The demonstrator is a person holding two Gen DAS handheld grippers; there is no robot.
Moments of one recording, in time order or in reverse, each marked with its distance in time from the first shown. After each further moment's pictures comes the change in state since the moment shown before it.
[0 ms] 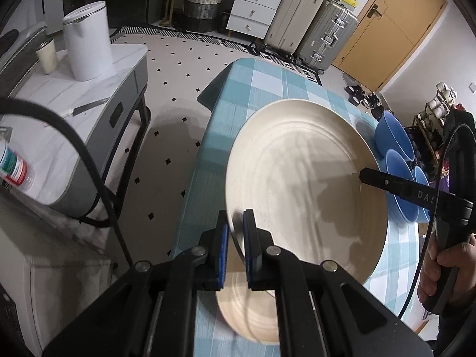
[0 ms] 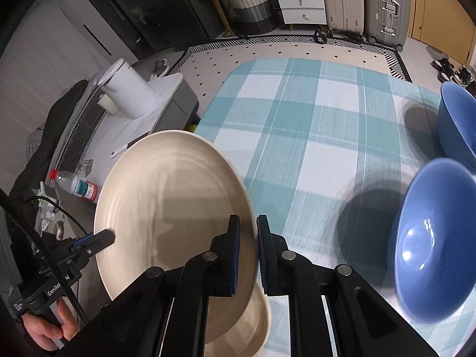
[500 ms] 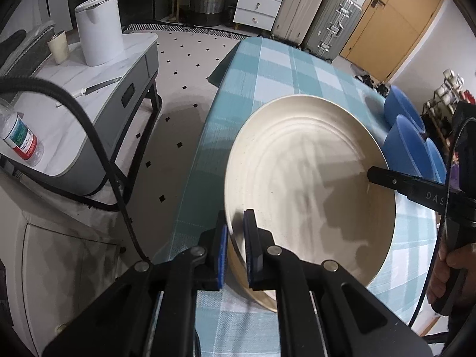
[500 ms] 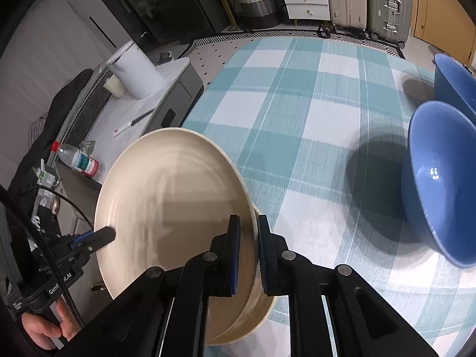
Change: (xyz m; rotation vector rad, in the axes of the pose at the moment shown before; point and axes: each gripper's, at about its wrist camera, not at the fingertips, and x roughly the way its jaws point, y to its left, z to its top) left arm 0.014 -0.001 -0.056 0.022 0.015 0.071; right arm 0.012 0.003 -0.066 -0.028 0.017 -0.002
